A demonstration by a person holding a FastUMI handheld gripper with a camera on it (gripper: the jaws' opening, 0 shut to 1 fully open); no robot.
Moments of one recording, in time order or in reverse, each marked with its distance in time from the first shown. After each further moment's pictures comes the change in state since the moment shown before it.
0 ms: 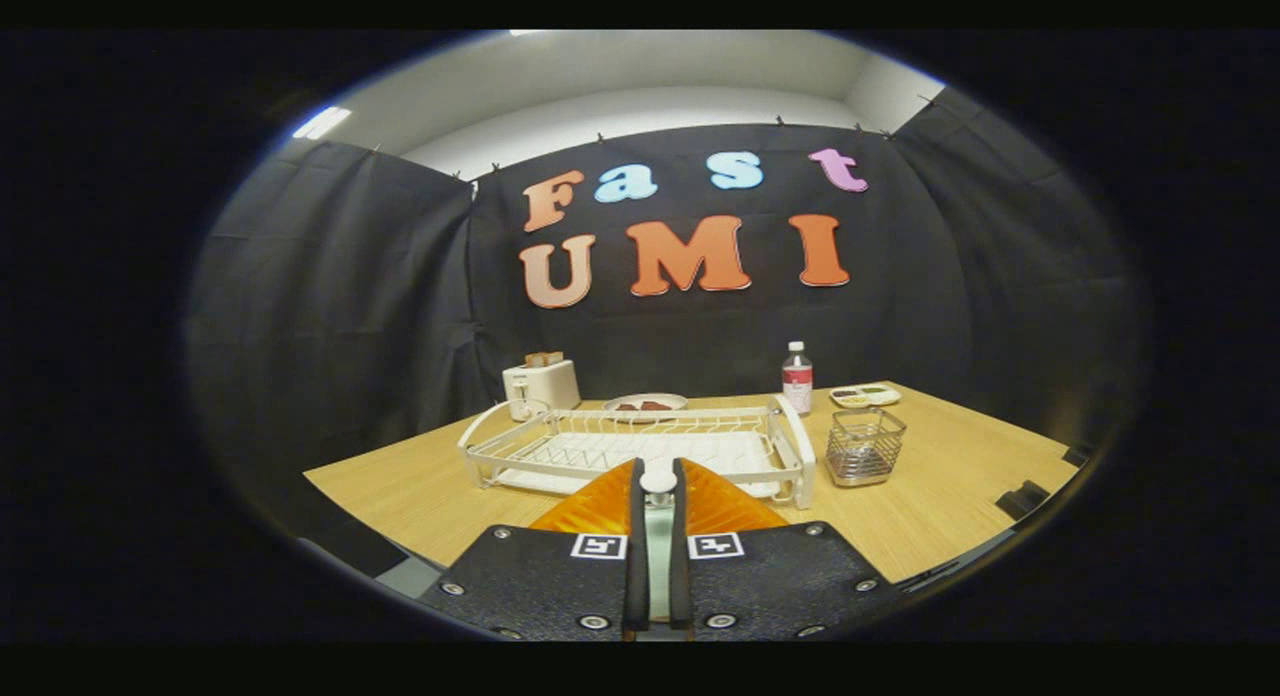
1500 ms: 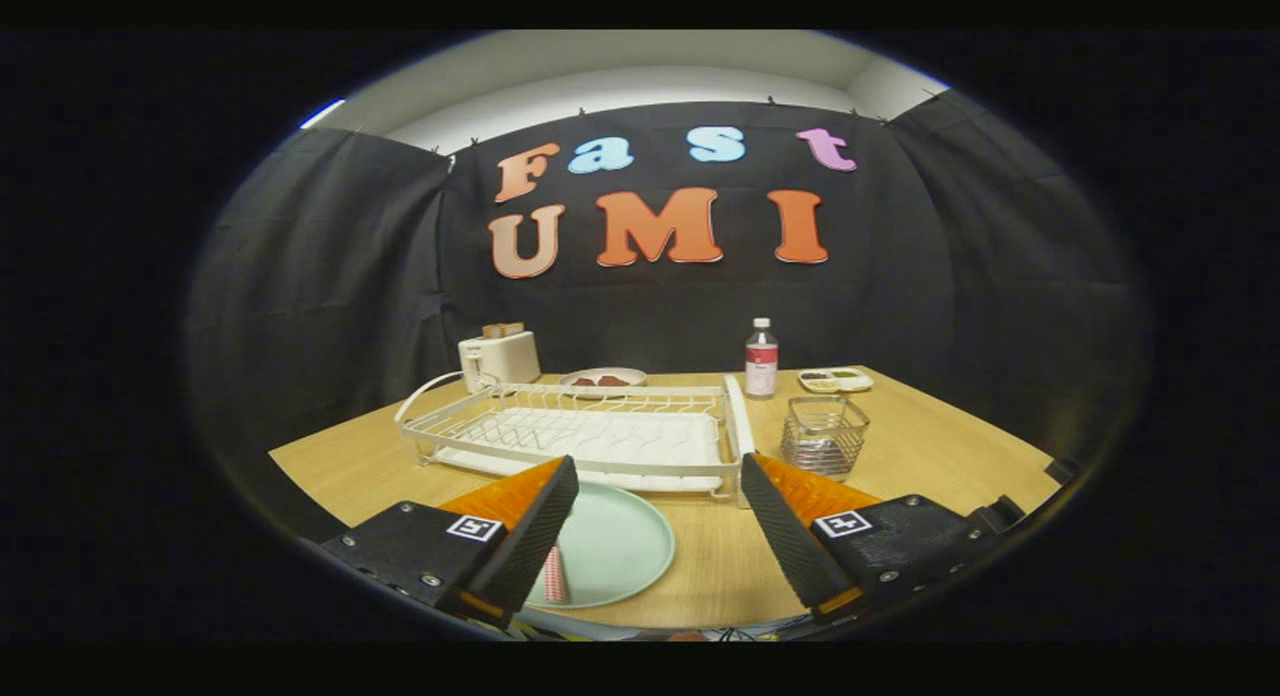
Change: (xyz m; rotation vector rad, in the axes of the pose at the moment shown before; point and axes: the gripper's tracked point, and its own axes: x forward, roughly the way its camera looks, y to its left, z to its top) arm 0.013 -0.091 0.000 -0.031 0.089 -0.094
